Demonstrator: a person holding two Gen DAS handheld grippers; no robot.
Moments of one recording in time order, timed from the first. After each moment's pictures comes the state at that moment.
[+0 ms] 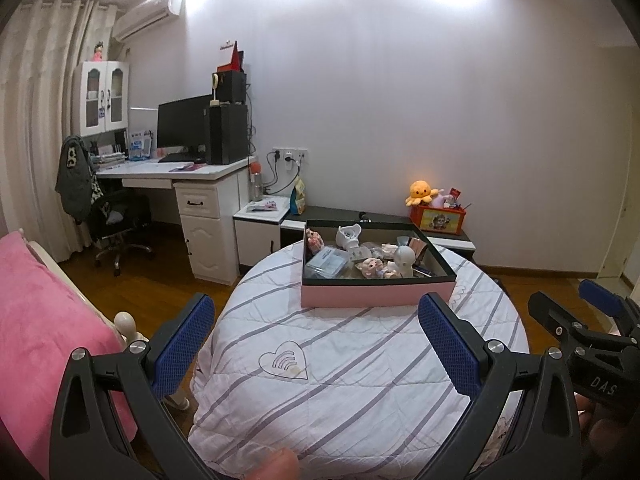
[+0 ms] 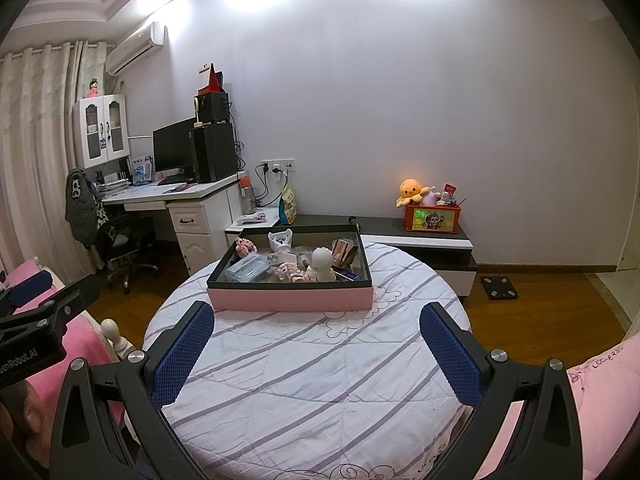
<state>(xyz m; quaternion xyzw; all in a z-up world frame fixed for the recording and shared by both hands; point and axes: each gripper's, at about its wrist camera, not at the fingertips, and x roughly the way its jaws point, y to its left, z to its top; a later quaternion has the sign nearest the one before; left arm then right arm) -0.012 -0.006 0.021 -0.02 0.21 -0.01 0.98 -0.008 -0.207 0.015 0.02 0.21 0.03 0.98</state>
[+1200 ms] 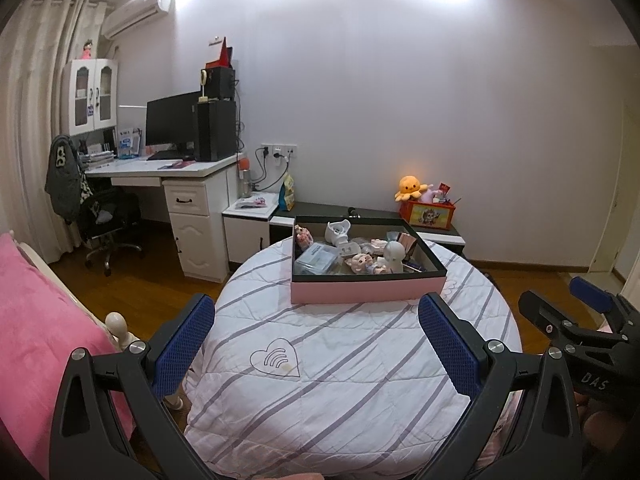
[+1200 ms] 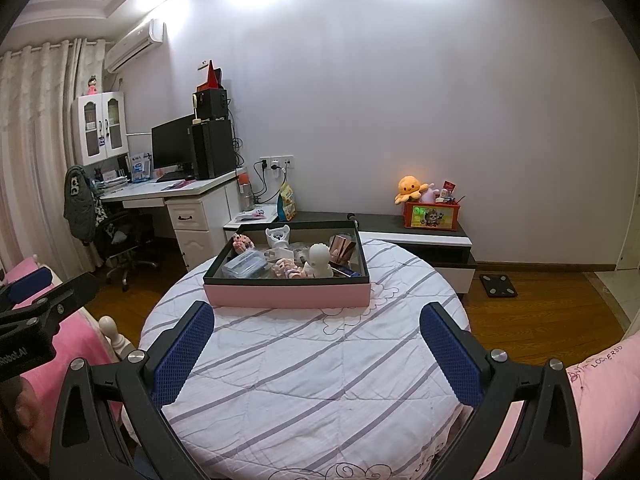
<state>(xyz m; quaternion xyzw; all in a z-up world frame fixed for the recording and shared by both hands) -0.009 -0.007 0.020 -0.02 0.21 -0.03 0.98 -0.006 -0.207 0.014 0.01 0.21 0.03 0.98</state>
